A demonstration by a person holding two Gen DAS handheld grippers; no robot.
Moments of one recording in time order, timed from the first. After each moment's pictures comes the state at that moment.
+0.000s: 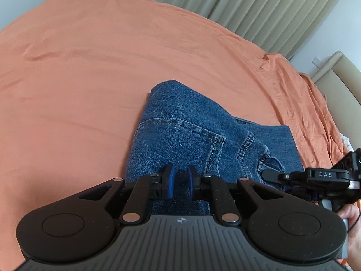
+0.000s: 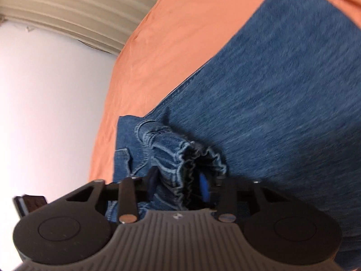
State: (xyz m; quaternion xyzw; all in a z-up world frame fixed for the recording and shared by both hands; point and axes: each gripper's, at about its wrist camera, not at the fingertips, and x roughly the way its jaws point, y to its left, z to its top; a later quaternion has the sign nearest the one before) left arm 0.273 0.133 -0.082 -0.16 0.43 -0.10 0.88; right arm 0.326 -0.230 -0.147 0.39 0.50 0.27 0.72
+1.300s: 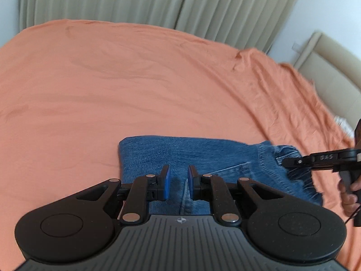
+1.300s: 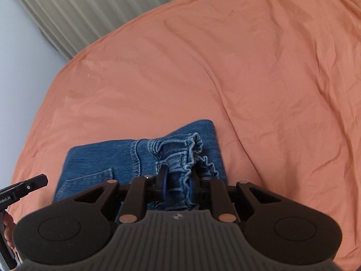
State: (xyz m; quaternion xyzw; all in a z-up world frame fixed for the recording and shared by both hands) left arm 0.329 0.052 -0.074 -0.07 0.40 -0.15 0.90; right arm 0.365 -0.323 -0.090 0.18 0.49 0.13 0.84
